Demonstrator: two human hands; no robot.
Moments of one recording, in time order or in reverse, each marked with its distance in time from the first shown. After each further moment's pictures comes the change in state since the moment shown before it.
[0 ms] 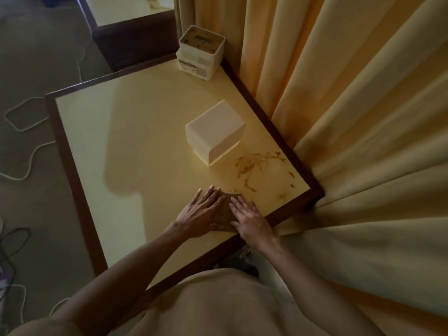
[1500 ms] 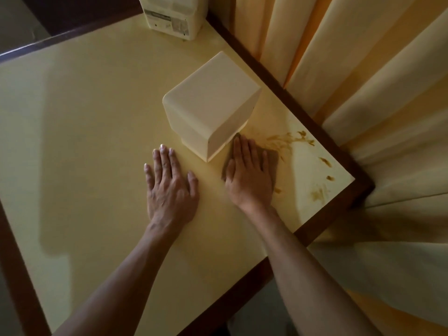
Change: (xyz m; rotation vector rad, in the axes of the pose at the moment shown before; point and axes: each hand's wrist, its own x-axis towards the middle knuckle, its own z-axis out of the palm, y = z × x) left_hand 0.067 -0.072 0.013 -0.140 0.488 -0.619; right_hand 0.155 0.005 0.015 -0.070 0.407 0.442
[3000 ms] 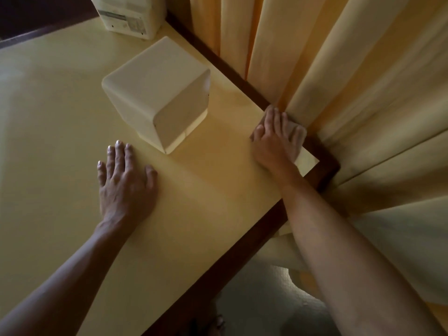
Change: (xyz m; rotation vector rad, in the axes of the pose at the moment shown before) left_hand 0.000 -0.002 0.006 -0.042 0.099 -0.007; right_hand 0.046 0.132 -0.039 -0.055 0.016 0.307
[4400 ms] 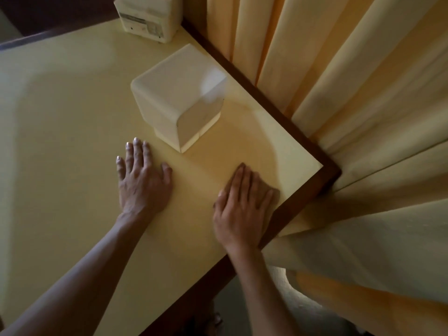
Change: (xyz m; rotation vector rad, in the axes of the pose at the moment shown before) left_hand -0.004 0.002 -0.004 -0.044 -0.017 0.005; right_hand -0.190 -0.067 0.021 0.071 0.078 -0.072
